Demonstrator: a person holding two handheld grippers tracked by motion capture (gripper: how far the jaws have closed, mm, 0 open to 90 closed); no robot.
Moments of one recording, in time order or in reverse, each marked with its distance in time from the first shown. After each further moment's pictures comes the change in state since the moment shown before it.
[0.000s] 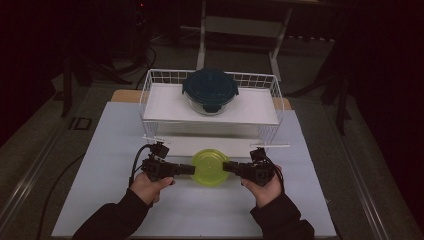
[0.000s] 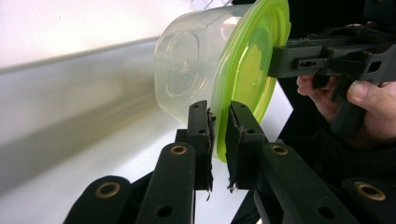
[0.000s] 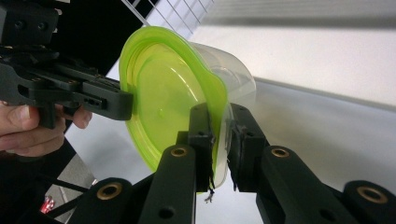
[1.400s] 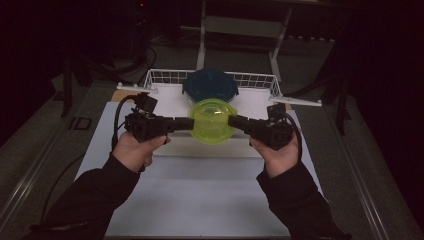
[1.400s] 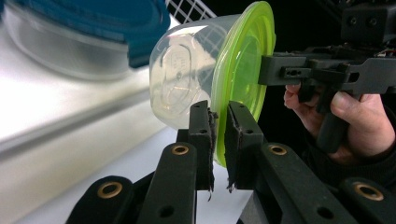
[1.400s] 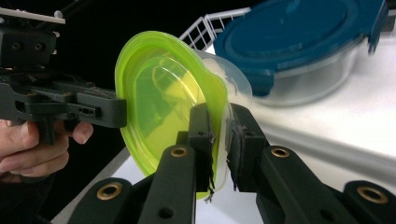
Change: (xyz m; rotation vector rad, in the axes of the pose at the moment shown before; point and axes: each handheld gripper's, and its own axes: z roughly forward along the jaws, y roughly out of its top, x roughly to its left) left arm -0.086 0.090 -0.086 -0.198 0.029 0.189; right arm 0.068 0.098 -0.070 -0.231 0.015 -0.115
